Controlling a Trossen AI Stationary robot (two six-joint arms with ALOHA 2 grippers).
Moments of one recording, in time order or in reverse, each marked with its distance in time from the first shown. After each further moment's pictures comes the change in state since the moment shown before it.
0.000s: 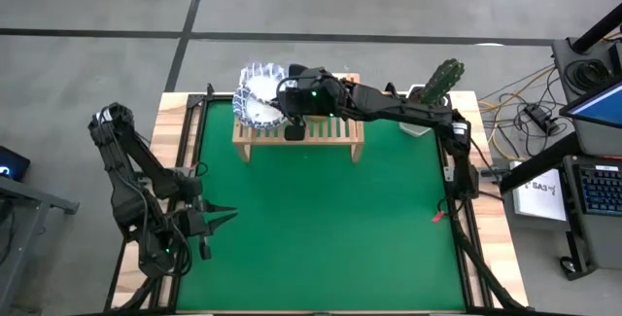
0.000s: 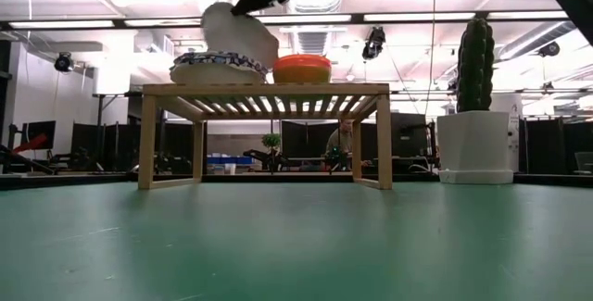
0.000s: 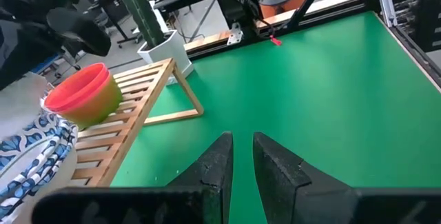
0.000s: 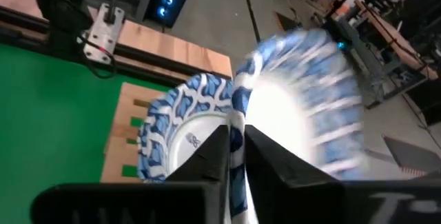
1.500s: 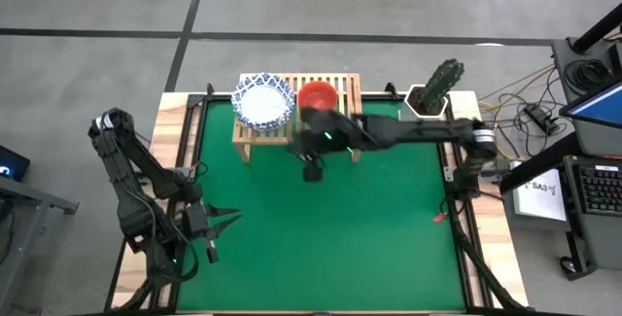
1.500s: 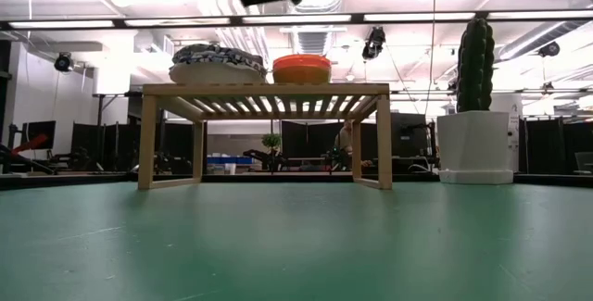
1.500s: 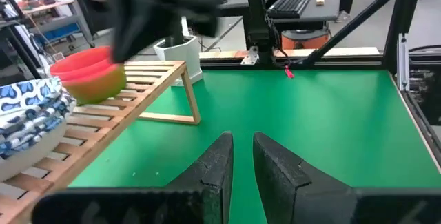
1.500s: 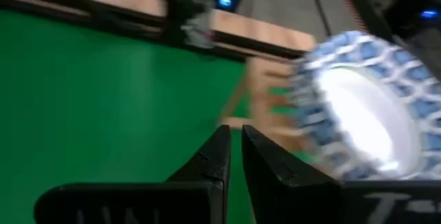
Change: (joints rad) left arm 0.003 0.076 0.000 0.043 -0.115 -0.291; right arm 0.148 -0.161 -0.285 -0.010 -0.042 0.216
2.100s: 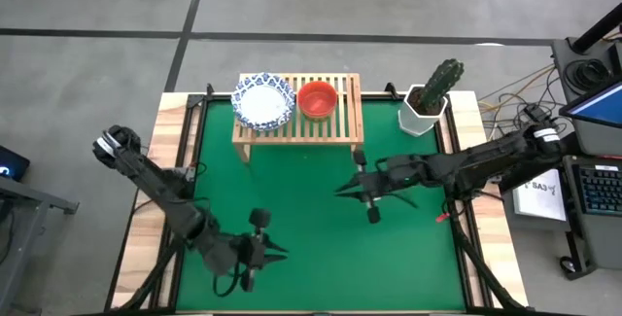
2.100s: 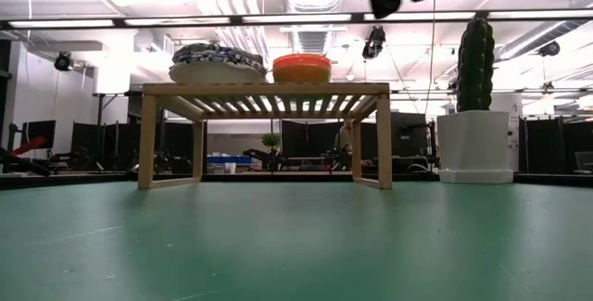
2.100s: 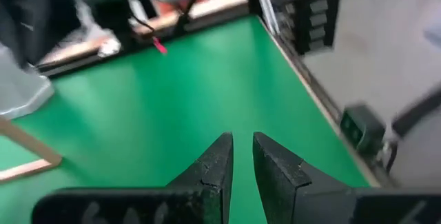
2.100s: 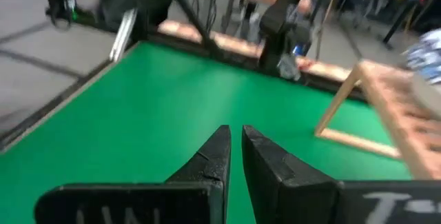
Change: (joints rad) left arm 0.305 0.243 0.006 0.755 0.699 0.797; right arm 0.228 -0.548 -1.006 0.719 -0.079 0.092
